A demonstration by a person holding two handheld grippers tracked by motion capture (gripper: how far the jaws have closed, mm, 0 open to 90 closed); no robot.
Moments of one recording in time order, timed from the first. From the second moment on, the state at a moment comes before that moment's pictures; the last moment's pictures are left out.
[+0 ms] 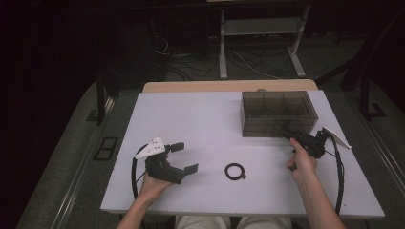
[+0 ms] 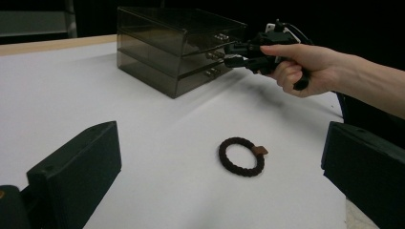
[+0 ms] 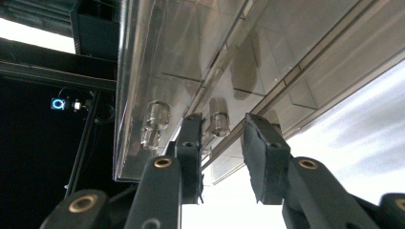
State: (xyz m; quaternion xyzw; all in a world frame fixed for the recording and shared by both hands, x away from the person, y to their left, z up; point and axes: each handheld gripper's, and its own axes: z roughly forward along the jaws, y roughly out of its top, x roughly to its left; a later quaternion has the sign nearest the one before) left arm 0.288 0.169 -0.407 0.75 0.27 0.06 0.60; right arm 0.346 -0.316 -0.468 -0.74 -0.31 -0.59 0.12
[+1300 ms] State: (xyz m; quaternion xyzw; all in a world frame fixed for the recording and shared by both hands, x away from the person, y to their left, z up) left arm 0.289 0.171 -0.407 0.75 0.27 0.06 0.60; right arm 0.338 -0.294 -0.477 -0.75 -0.23 -0.62 0.09
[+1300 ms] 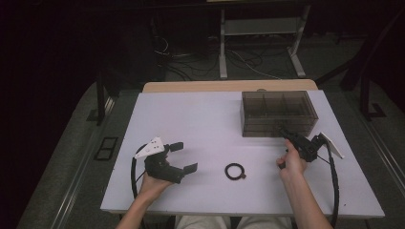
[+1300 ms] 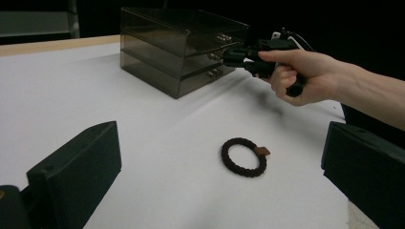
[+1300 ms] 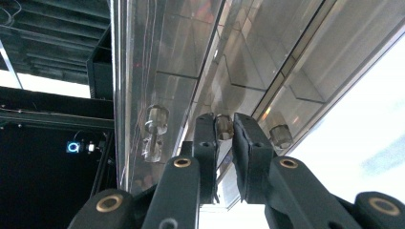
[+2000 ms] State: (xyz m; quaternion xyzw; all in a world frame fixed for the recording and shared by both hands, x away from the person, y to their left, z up) left arm 0.290 0.171 -0.407 0.75 0.27 0.06 0.60; right arm 0.337 -0.290 -0.477 -0.75 -0.23 -0.62 0.07
